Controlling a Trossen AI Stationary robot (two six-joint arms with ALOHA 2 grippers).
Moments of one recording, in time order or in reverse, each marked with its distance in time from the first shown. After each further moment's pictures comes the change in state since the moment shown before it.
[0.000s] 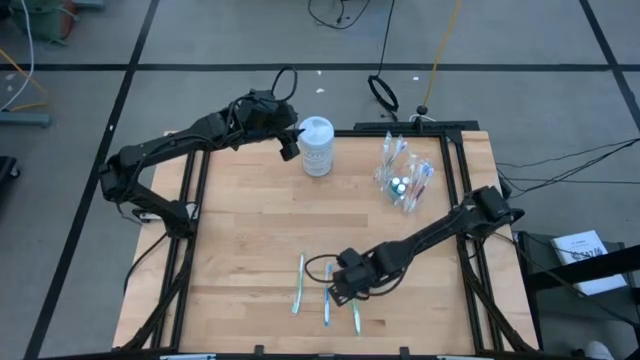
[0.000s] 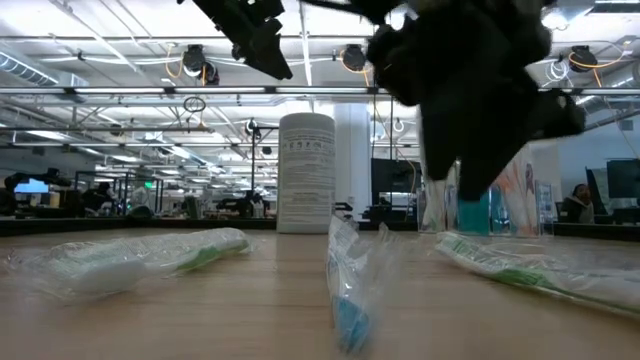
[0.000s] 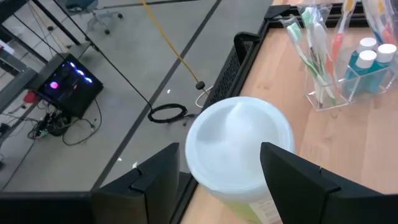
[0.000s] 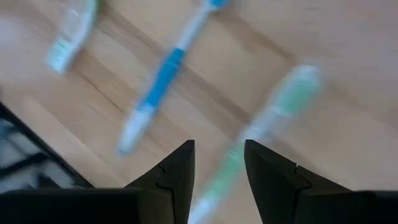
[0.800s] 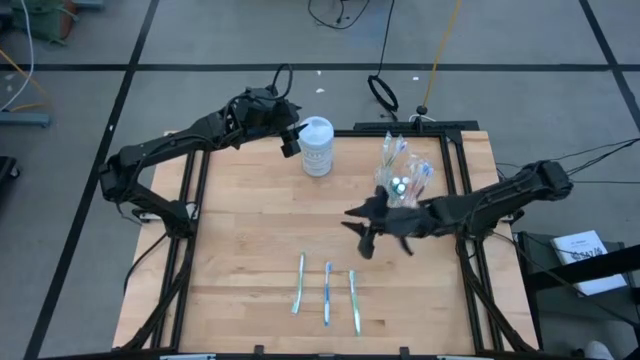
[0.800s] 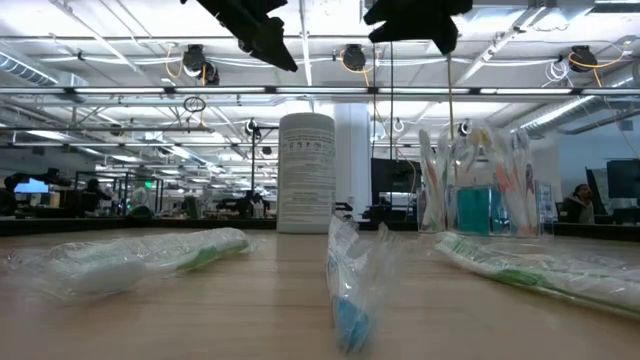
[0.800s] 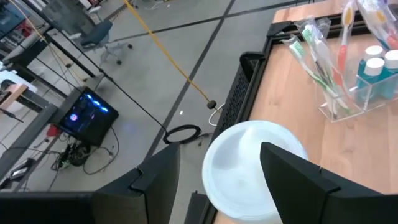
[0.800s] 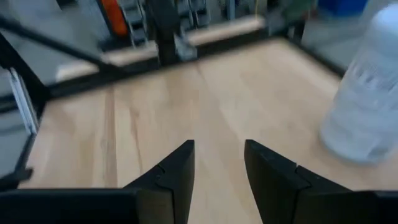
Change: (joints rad) left arm 0.000 0.000 0.000 0.092 -0.001 0.134; right arm -0.147 -0.593 -0.386 0.509 0.523 -1.036
